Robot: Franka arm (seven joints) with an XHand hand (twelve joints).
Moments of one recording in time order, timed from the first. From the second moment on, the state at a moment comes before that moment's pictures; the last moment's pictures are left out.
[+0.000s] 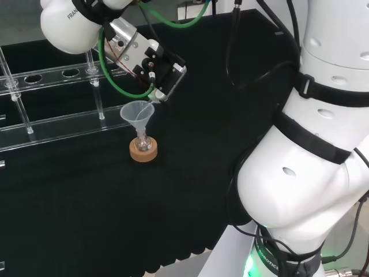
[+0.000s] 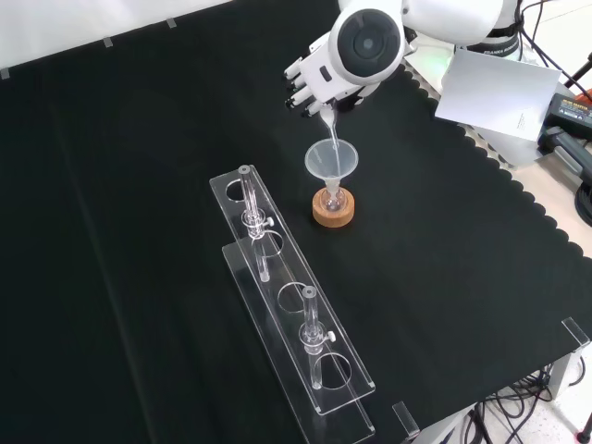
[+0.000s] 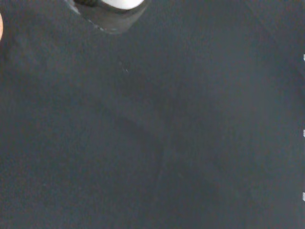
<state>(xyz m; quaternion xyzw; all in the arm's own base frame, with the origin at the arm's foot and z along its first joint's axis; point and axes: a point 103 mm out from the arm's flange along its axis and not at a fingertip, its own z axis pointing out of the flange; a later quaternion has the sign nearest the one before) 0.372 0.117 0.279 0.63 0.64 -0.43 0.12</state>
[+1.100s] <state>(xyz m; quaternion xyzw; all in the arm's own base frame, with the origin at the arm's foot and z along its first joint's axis) 0.373 0.112 0.279 0.62 0.63 -0.44 0.14</state>
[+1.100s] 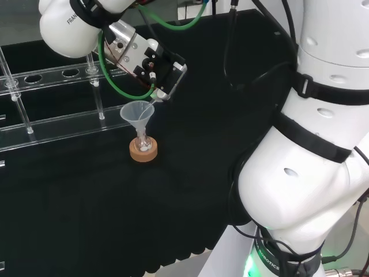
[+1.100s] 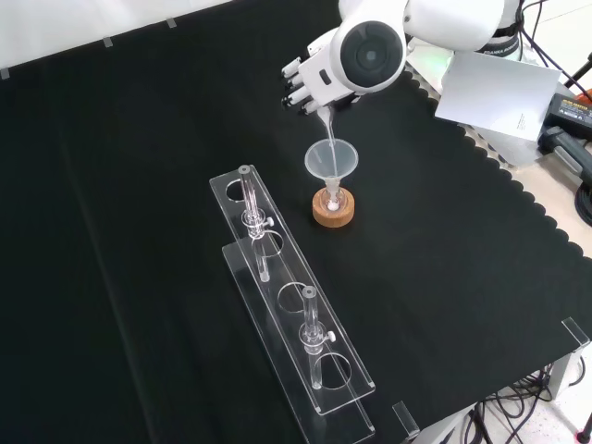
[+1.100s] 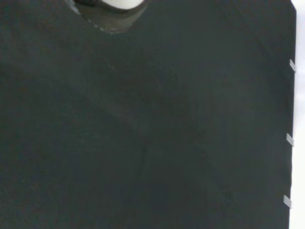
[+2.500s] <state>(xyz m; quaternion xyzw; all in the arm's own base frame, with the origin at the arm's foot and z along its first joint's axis) 0.376 0.139 0.283 0.60 0.62 -0.48 0.17</state>
